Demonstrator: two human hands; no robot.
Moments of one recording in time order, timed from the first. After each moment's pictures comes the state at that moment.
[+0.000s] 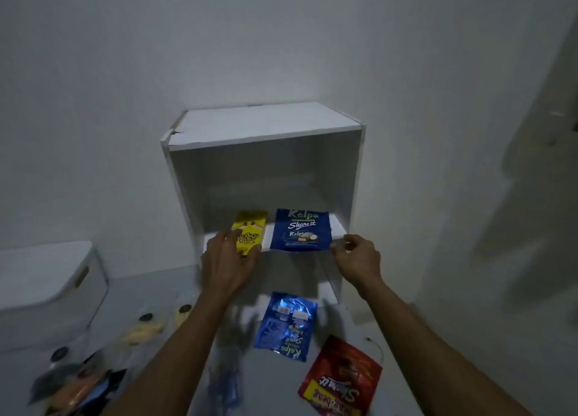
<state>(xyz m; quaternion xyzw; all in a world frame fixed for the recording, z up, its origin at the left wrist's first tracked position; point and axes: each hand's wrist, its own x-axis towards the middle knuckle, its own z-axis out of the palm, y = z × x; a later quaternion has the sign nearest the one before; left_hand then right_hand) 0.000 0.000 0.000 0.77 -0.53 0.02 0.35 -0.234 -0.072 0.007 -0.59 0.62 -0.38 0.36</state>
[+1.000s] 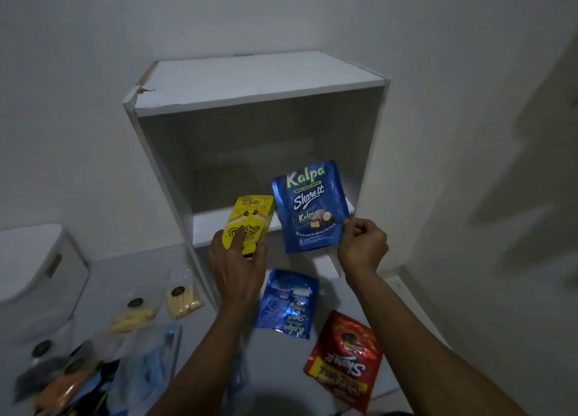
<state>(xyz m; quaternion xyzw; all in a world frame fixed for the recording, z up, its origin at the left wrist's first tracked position) -0.003 -0.030 -0.075 0.77 -0.46 0.00 0.45 -0.191 -0.090 -0.022 -0.41 0.66 -0.55 0.30</state>
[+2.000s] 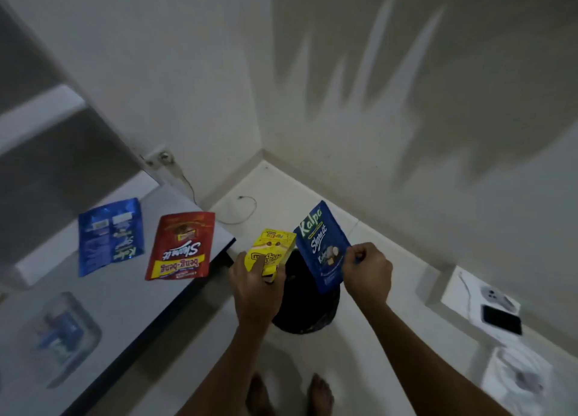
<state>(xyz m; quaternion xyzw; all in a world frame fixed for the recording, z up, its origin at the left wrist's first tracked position) -0.364 0.172 -0.251 0.63 -0.71 -0.18 0.25 -0.554 0.223 -0.209 -0.26 0.88 -0.36 0.17</state>
